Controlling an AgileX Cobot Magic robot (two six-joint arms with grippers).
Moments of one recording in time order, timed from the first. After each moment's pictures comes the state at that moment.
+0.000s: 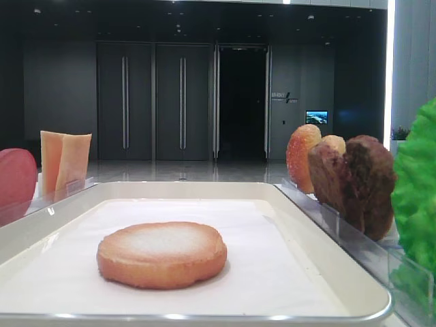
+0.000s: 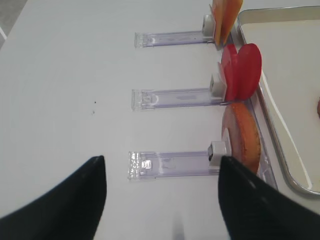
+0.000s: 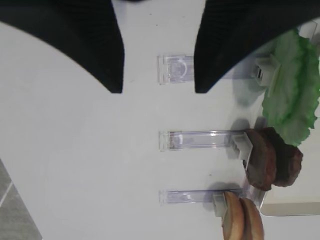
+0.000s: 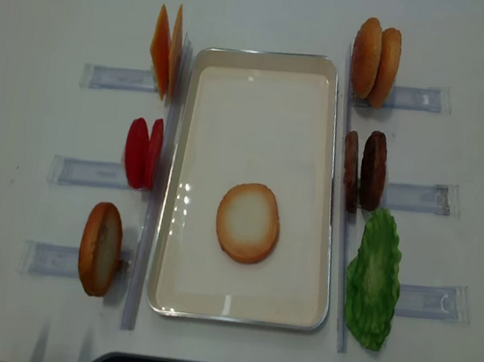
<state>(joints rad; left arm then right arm) 0.08 -0.02 -0.48 -0.01 1.11 0.09 -0.01 -0.01 -0.50 0.10 1.14 -0.06</state>
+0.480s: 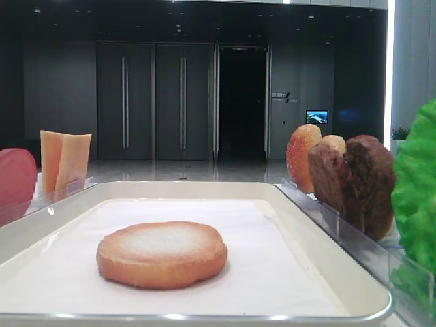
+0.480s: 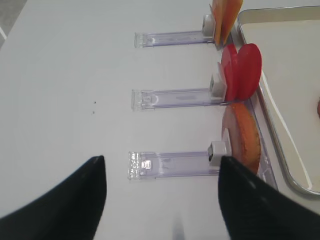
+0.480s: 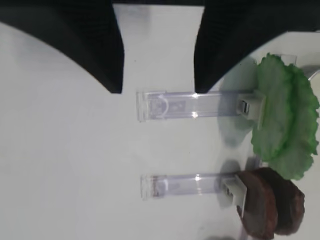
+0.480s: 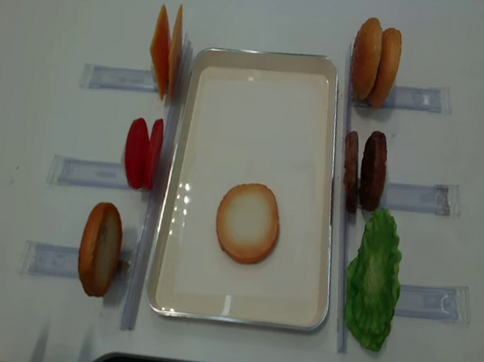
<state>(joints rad) 0.08 -0.02 -0.48 -0.01 1.11 0.09 -0.01 0.28 -0.52 0.17 1.14 -0.06</state>
